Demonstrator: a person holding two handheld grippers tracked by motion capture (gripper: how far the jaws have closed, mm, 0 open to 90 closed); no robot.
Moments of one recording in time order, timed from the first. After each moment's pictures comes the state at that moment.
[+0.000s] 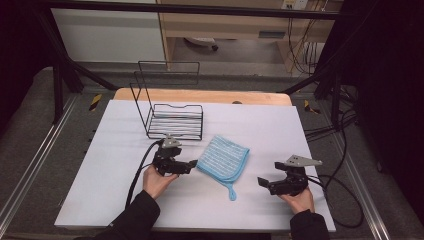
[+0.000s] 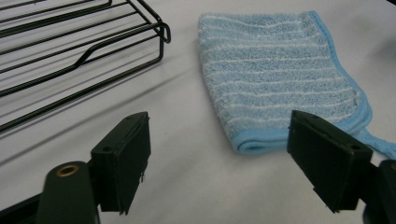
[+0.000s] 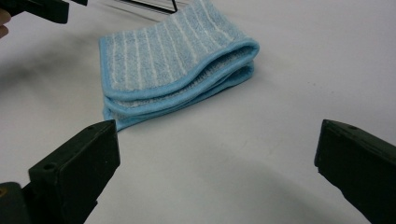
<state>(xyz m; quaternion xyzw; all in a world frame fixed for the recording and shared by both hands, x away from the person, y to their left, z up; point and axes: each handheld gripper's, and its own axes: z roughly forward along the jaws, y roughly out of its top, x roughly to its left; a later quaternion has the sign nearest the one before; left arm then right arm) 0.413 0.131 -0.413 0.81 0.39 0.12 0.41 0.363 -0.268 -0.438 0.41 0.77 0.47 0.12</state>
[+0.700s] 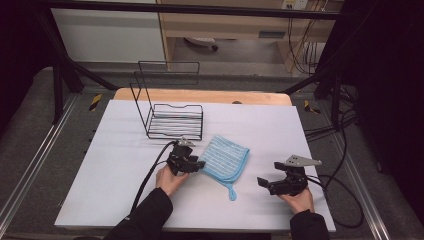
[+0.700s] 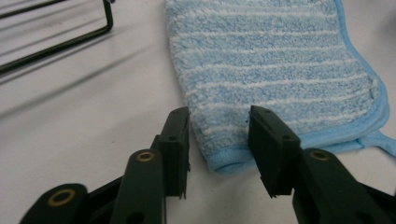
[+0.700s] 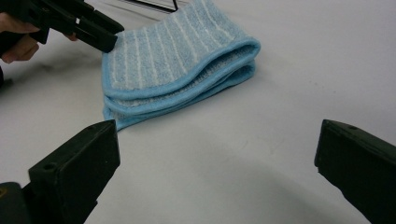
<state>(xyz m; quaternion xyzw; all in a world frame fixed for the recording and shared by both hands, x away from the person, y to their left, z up) 0.432 0.101 -0.440 0.84 0.39 0.05 0.38 0.364 -0.267 -0.439 0.41 0.77 0.47 0.12</state>
